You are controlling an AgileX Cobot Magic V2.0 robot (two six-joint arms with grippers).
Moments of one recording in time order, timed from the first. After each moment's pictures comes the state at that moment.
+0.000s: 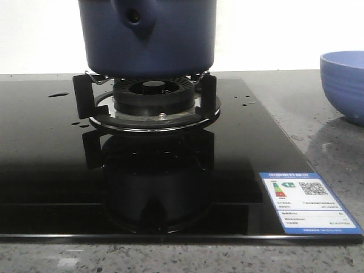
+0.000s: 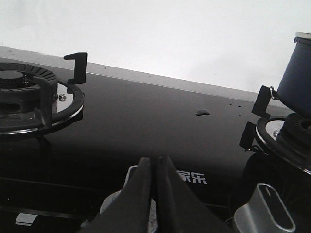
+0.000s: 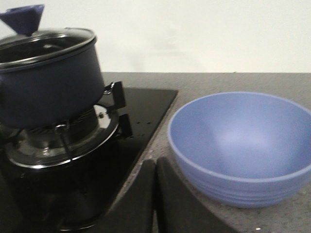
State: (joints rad) left arm -0.05 0.00 0.00 -0.09 0.12 -0.09; right arm -0.09 0.28 -0.27 1.11 0.40 -1.05
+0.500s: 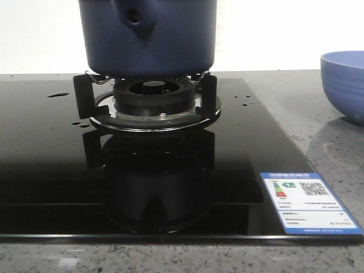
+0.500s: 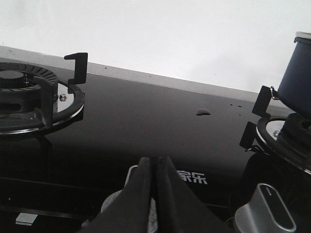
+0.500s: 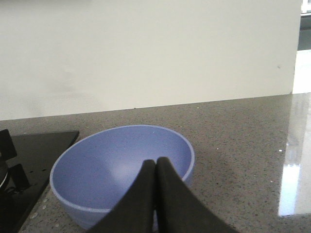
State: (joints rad) left arm -0.05 0.00 0.00 -0.09 0.12 -0.09; right arm -0.05 0.26 -0.18 -0.04 -0.01 0.10
